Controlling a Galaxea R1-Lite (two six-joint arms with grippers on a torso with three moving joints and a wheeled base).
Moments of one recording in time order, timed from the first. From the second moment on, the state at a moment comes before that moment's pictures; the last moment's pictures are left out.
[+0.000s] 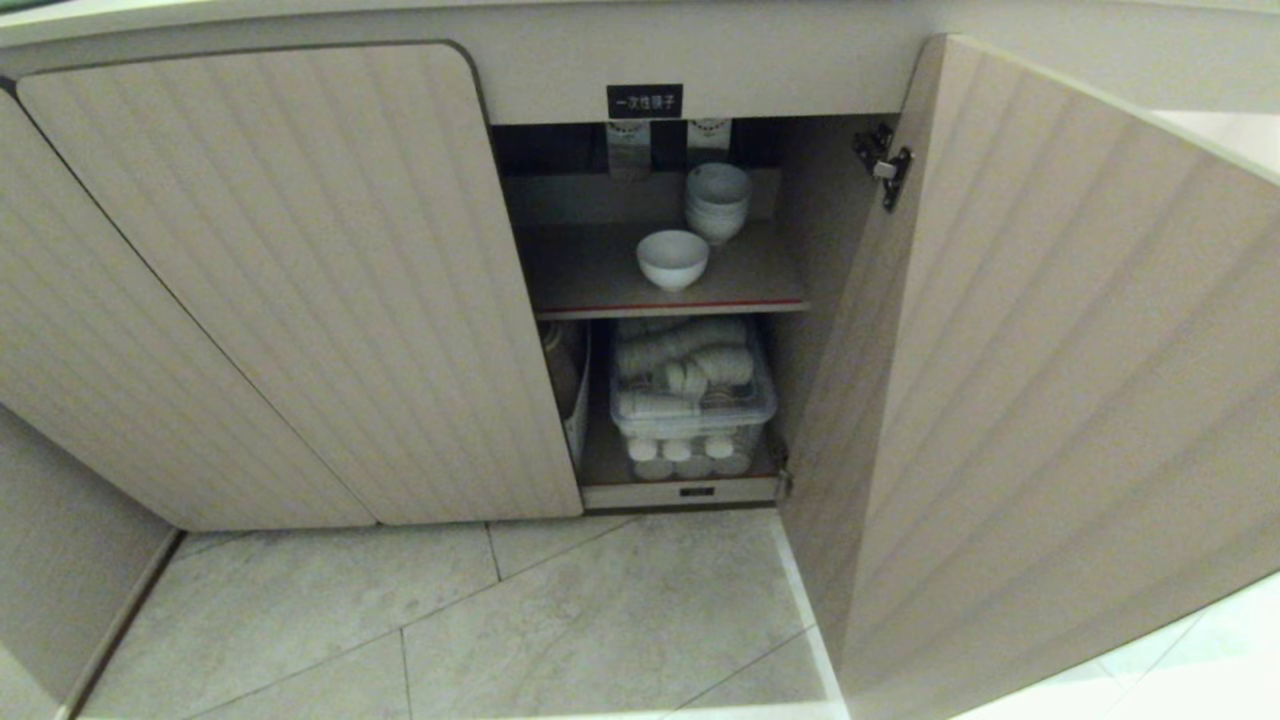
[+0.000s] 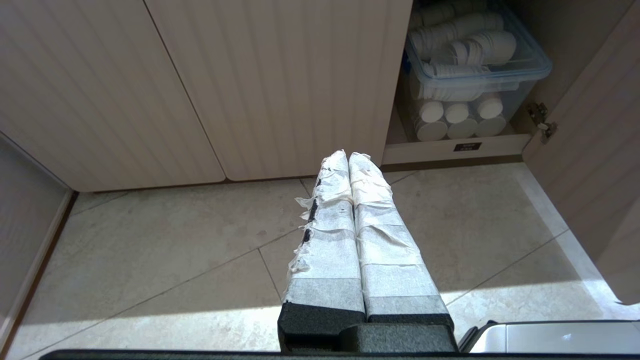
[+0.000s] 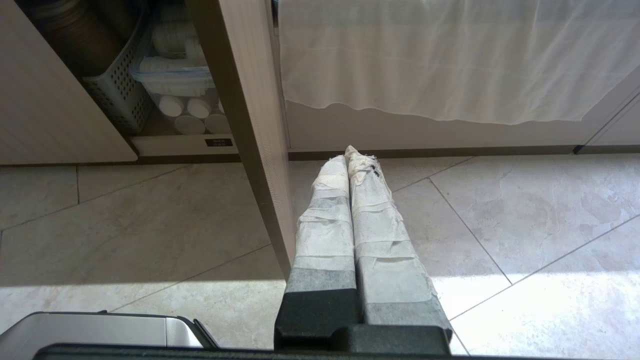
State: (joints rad) left arm 0.00 0.00 0.00 0.00 -0.03 0.02; right arm 0.00 0.00 0.00 0.00 0.00 0.00
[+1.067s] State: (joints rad) left arm 0.00 0.00 0.00 0.00 -0.03 0.02; right arm 0.00 0.00 0.00 0.00 0.00 0.00
